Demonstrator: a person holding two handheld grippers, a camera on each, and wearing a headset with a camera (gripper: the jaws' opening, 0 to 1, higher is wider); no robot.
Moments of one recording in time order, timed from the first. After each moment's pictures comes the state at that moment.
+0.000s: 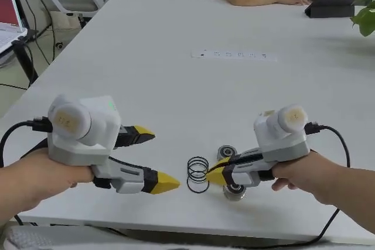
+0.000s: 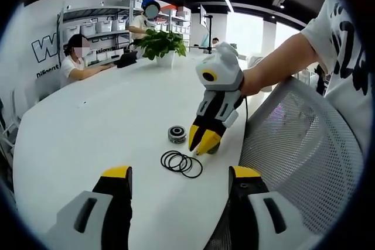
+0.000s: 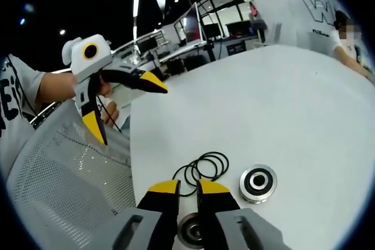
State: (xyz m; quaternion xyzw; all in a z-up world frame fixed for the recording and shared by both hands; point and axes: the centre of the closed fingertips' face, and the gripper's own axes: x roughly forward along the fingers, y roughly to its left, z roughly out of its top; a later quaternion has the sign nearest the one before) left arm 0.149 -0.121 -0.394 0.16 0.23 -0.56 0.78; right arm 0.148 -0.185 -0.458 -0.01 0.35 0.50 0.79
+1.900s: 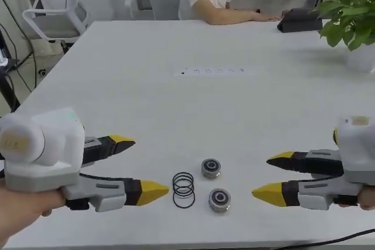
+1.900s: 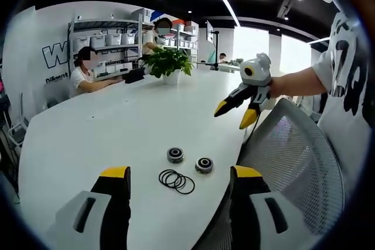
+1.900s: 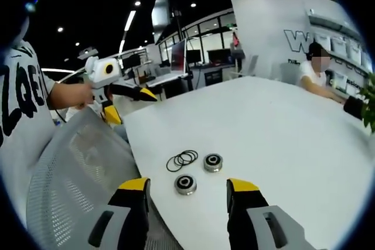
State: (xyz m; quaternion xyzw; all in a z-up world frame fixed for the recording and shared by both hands) left arm 0.133 -0.123 -0.346 0.12 0.19 -0.54 0.81; right arm 0.094 -0.289 -0.379 -0.03 0.26 0.41 0.87
